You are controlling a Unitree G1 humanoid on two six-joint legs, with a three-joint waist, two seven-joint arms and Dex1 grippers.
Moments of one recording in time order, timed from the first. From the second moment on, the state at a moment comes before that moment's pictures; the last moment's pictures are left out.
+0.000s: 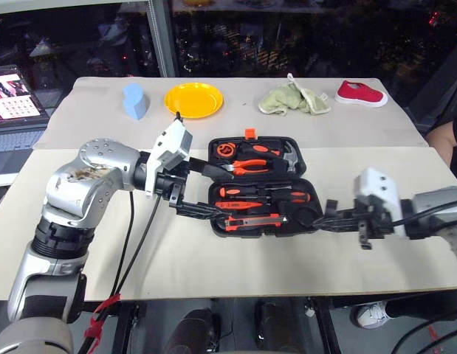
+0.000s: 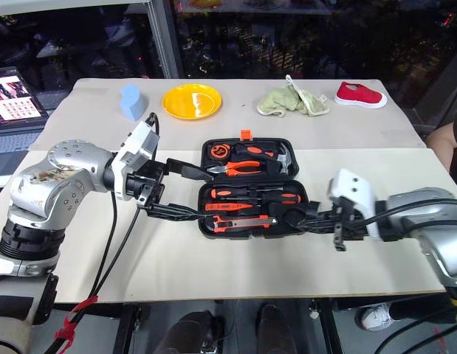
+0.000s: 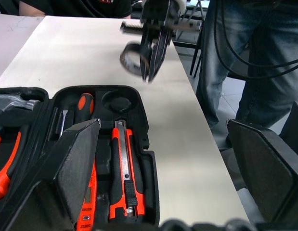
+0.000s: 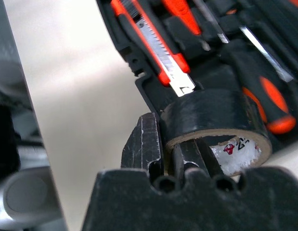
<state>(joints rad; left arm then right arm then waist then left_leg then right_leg) -0.74 0.72 -0.13 -0.18 -0.58 0.69 -1.36 -0.35 -1.07 0.10 -0.33 0.42 0.70 1.15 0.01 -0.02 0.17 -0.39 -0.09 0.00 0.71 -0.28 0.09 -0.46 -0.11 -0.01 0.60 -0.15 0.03</state>
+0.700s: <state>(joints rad) -0.73 0.74 -0.13 -0.22 -0.58 0.69 -1.32 -0.46 -1.03 0.22 -0.19 0.26 0.65 1.18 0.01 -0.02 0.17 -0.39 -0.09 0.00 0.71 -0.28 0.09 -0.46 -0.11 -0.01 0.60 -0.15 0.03</state>
